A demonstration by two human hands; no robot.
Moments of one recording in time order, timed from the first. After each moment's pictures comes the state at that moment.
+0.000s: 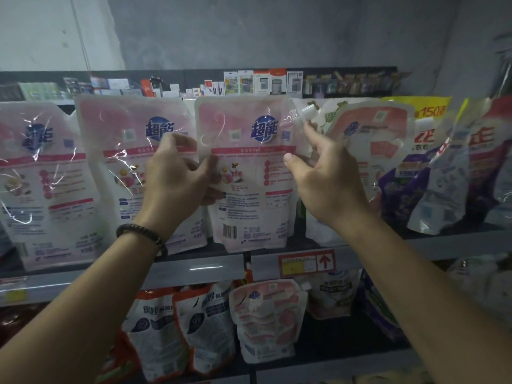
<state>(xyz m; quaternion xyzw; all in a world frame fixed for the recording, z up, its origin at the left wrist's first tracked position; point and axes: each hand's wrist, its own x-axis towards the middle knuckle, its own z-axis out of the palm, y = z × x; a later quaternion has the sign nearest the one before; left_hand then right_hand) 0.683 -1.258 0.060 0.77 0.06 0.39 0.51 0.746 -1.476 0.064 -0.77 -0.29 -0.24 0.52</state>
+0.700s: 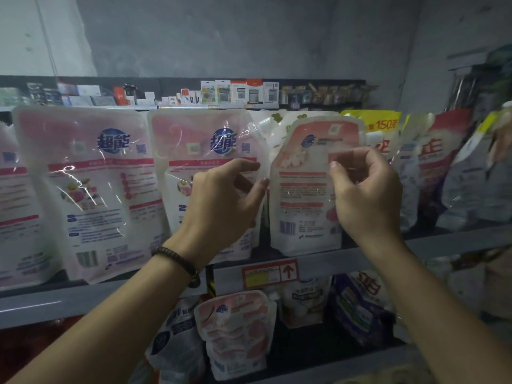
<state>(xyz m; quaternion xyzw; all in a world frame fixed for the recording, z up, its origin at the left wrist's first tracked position) 0.718 -1.357 0.042 0.83 -0.10 0.43 0.33 0.775 -1.565 0.045 -0.71 -0.13 -0.39 0.57</state>
